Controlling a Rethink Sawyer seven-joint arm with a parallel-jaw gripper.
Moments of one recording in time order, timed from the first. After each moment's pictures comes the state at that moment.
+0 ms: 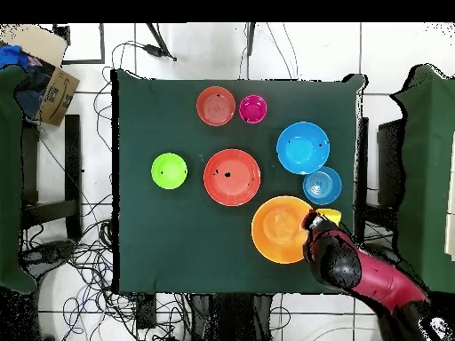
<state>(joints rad) -0.86 -0.66 0.11 1.95 -0.39 0.00 1.94</state>
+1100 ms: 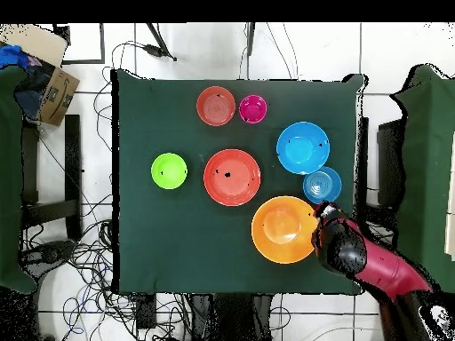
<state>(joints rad) -0.78 -0.60 0.01 1.83 -0.30 0.00 1.94</state>
